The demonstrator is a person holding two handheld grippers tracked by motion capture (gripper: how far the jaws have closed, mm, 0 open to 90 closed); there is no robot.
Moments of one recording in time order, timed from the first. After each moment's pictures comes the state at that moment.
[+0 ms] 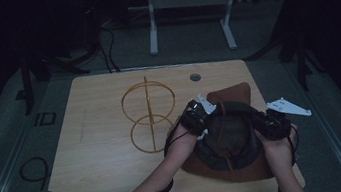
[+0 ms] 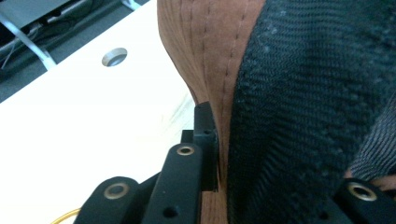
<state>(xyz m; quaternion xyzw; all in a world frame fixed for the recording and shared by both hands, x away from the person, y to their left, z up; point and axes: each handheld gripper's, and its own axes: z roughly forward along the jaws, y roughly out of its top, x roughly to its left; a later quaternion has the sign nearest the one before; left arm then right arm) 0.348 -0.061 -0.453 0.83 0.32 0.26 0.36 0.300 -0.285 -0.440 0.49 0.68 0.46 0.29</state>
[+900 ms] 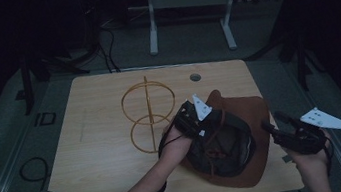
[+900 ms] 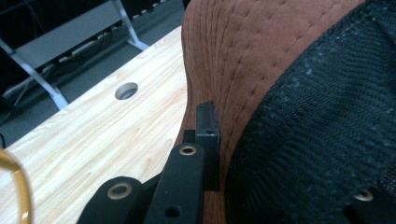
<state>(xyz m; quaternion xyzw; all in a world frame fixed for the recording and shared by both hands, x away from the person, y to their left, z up) 0.326 -0.040 -0.437 0.81 0.28 0.29 0.42 0.250 -0.340 -0.421 0.43 0.69 0.51 0.29</state>
